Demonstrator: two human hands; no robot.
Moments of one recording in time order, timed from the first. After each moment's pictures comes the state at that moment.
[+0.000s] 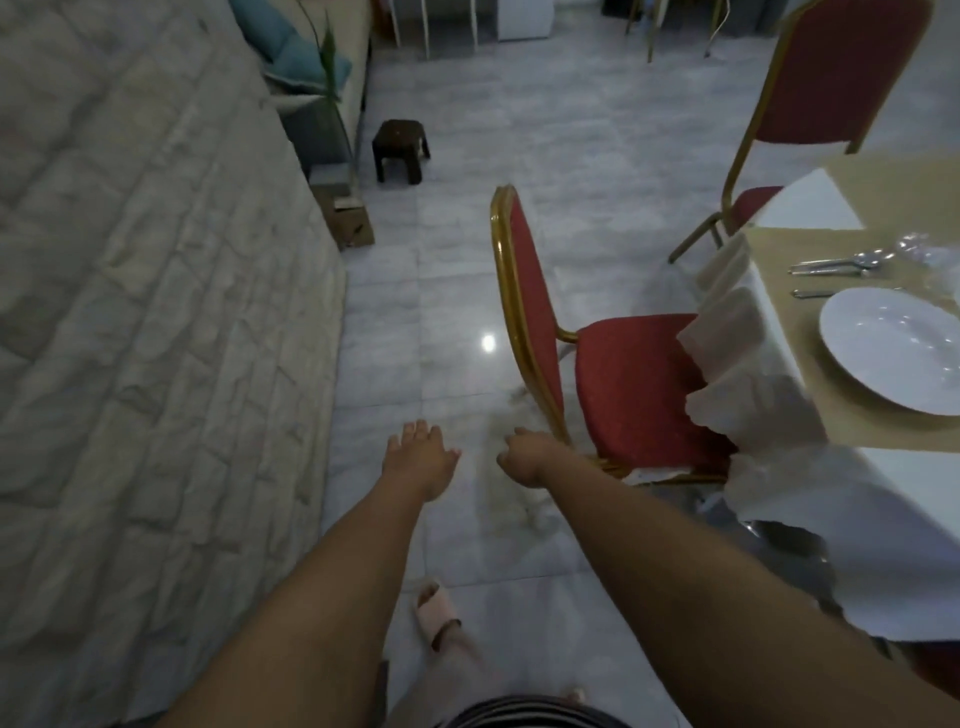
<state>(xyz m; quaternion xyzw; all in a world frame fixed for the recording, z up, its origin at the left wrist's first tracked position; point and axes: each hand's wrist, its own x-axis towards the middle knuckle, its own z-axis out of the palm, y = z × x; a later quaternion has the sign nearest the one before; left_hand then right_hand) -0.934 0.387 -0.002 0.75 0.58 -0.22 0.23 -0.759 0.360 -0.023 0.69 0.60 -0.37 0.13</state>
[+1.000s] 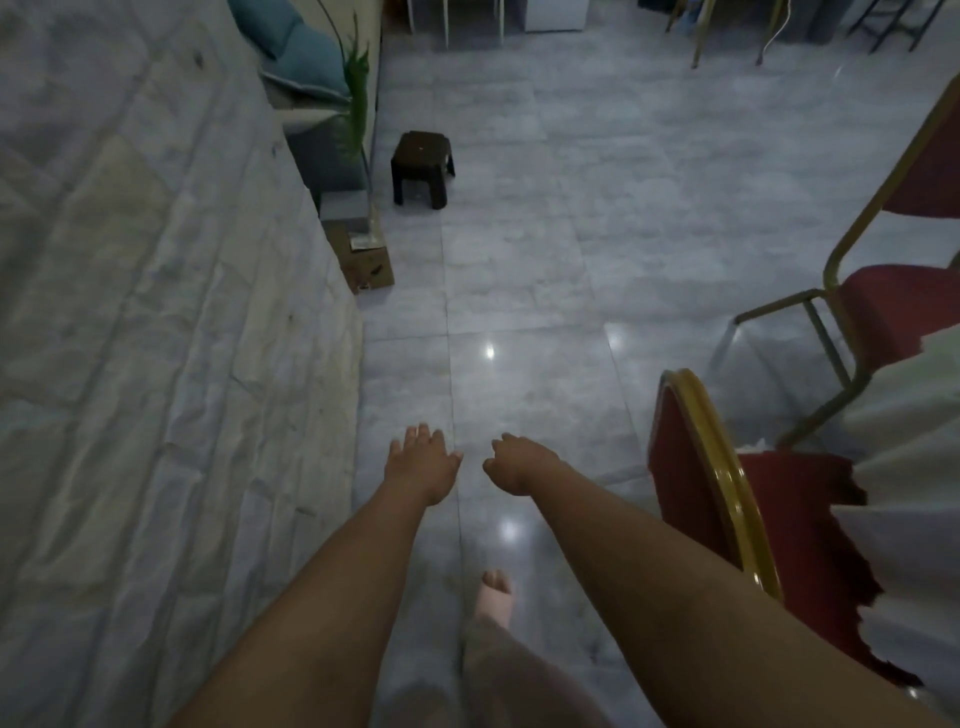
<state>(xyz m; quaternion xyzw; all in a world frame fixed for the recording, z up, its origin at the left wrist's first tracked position) -0.989 0.816 -0.040 0.74 0.58 -0.22 0.25 -0.837 0.791 -0.055 0.68 0.62 -0.36 0.15</state>
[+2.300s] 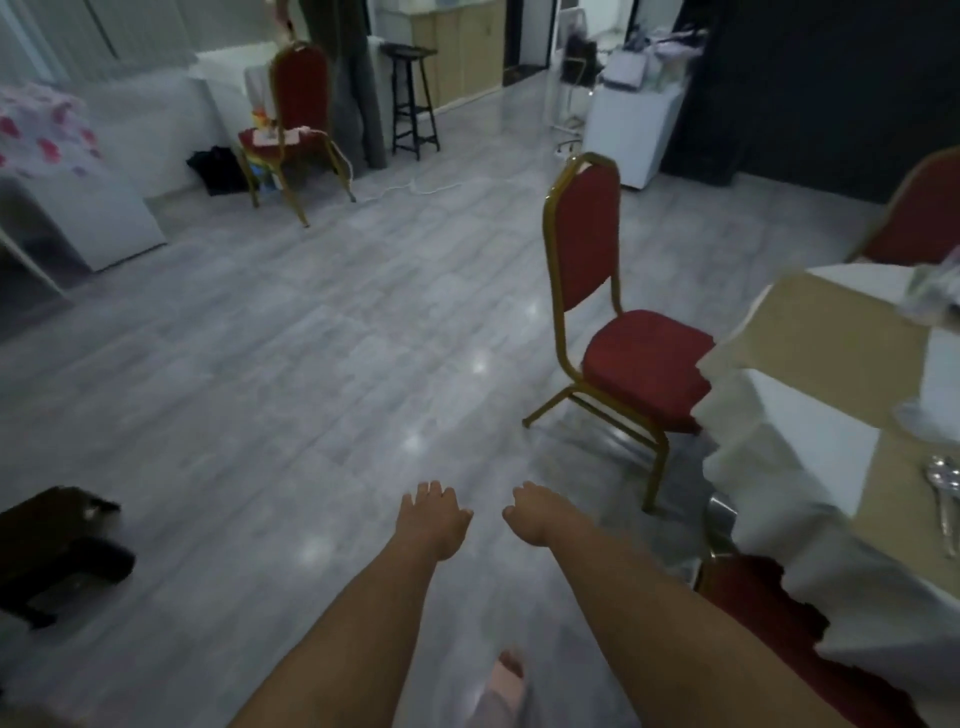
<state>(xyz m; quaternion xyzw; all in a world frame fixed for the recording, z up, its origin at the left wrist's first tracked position) -0.478 1.251 0.005 0.95 0.16 -0.27 0.10 -0.398 1.105 -0.001 0.91 0.22 -0.34 -0.04</state>
